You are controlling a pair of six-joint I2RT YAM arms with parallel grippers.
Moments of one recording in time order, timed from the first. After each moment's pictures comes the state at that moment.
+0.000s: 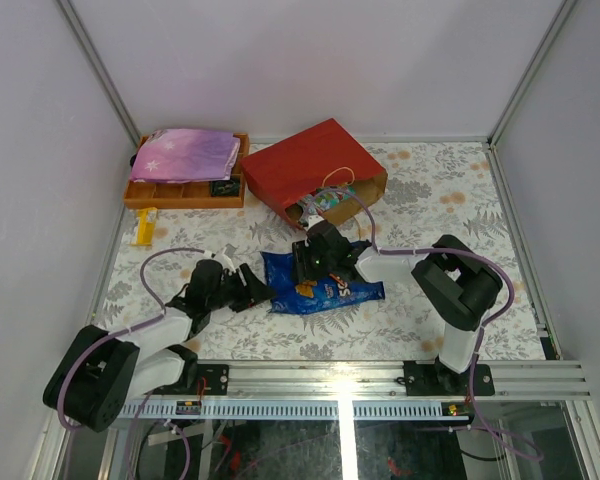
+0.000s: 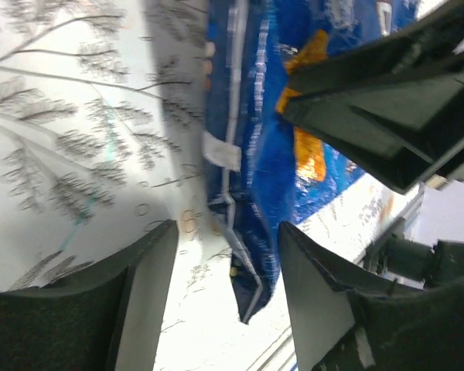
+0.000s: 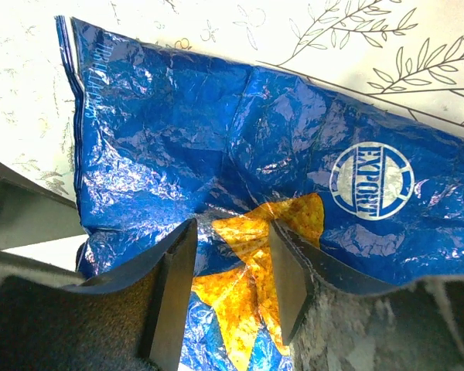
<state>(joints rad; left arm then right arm) -0.39 1.13 0.17 0.36 0.45 -0.88 0.84 1.84 0.96 0.08 -0.12 0.54</state>
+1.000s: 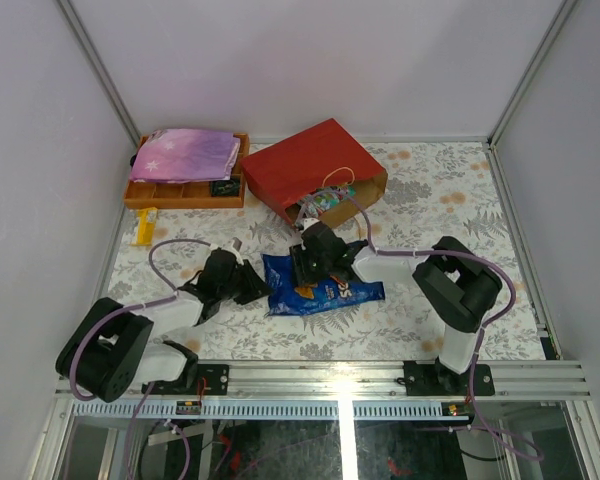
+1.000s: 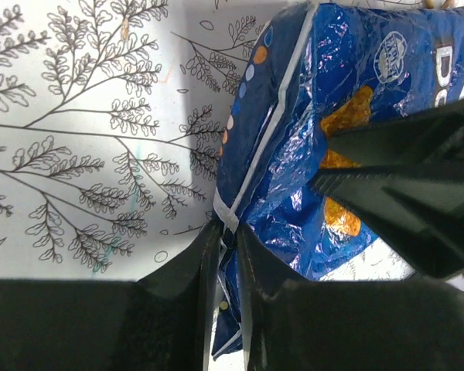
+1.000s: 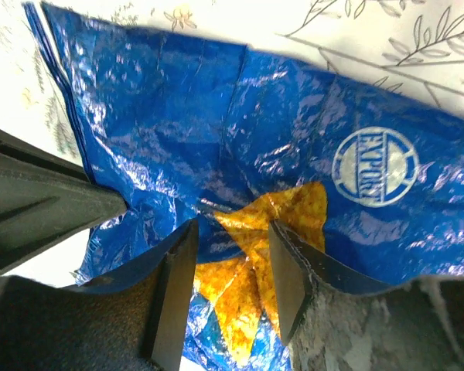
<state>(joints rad) -0.43 1.27 0.27 0.26 0.27 -0.86 0.85 1.83 0.98 0.02 -0.13 0.53</state>
